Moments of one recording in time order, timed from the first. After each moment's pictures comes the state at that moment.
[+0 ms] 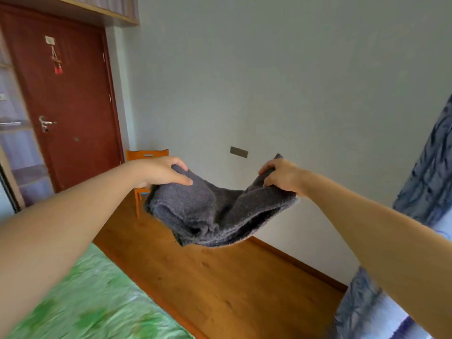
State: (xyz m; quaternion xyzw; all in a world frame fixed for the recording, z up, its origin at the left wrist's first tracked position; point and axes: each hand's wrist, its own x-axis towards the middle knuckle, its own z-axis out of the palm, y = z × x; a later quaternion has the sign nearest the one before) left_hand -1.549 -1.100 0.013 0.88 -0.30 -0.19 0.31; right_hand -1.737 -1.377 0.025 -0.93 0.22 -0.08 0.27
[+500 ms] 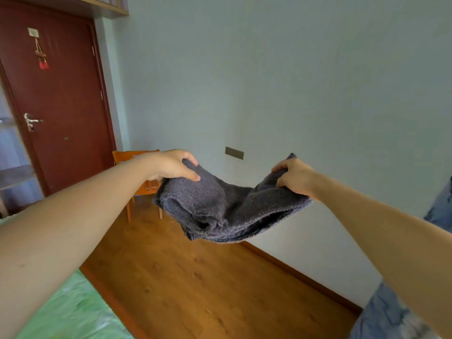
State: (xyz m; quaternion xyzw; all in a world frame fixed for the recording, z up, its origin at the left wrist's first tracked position) left_hand -1.479 -1.265 0.008 0.89 -0.29 -0.19 0.30; right_hand -1.673 -1.538 0.003 -0.93 0.24 -0.10 0.26
